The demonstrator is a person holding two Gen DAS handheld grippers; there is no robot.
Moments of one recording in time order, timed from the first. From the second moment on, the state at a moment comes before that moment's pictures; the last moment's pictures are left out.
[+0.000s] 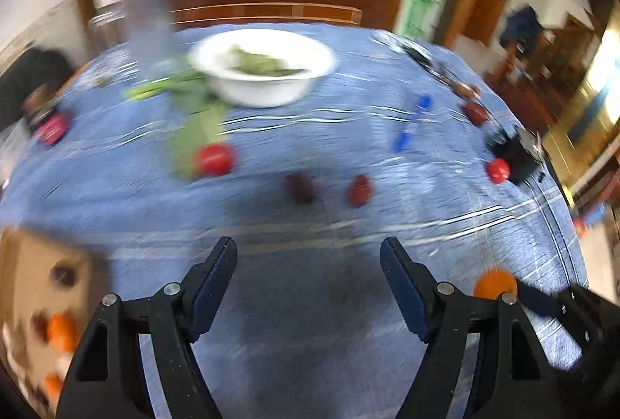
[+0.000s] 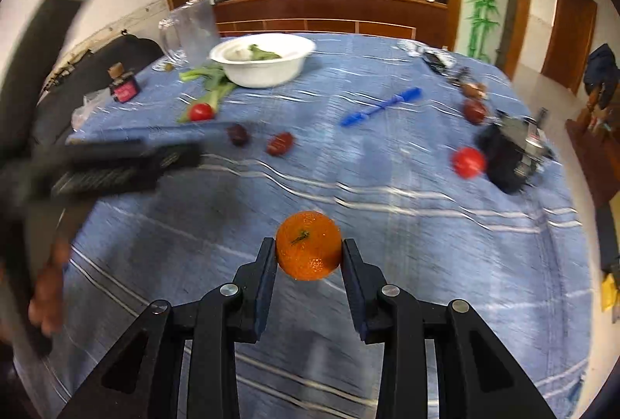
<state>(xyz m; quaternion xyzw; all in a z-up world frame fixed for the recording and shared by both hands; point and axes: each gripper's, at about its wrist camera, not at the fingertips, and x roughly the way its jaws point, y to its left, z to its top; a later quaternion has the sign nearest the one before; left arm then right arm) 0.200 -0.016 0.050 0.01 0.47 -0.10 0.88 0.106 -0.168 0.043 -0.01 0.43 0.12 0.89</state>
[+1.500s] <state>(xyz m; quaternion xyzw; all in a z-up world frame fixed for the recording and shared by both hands) 0.069 0.057 0.064 -0.02 0.45 -0.15 0.88 0.049 -0.154 0.040 0.04 0.45 0.12 0.89</state>
